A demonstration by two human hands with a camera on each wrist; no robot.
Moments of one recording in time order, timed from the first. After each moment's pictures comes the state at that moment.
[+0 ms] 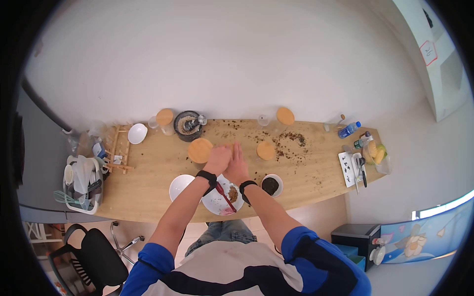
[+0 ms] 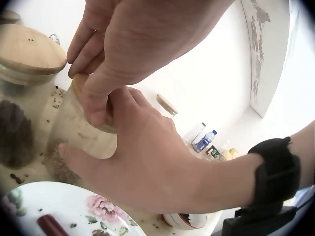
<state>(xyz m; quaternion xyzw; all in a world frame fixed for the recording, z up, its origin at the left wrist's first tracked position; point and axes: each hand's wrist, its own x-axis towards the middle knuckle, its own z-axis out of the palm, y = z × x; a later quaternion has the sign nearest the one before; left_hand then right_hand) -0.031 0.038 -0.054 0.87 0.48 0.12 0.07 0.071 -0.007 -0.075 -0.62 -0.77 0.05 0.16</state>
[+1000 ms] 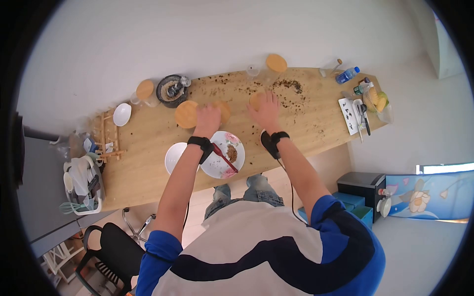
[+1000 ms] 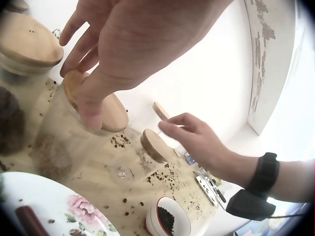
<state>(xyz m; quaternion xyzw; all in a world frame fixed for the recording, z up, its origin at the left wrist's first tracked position) -0.031 0.035 -0.058 0.86 0.51 0.05 0.02 0.182 0.002 -0.063 -0.69 -0.69 -0.06 0.22</state>
